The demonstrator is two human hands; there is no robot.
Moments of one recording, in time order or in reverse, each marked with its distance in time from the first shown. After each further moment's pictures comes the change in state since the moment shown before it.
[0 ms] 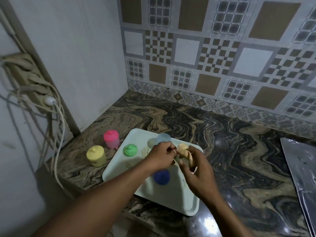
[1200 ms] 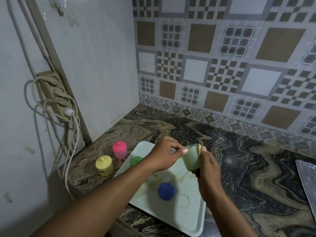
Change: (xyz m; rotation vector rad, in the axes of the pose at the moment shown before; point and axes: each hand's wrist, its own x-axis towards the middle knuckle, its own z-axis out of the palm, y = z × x) left_hand -0.005 0.054 -0.034 0.020 0.086 0.143; right_hand 0.057 -0.013 0.005 0.780 0.147 0.464
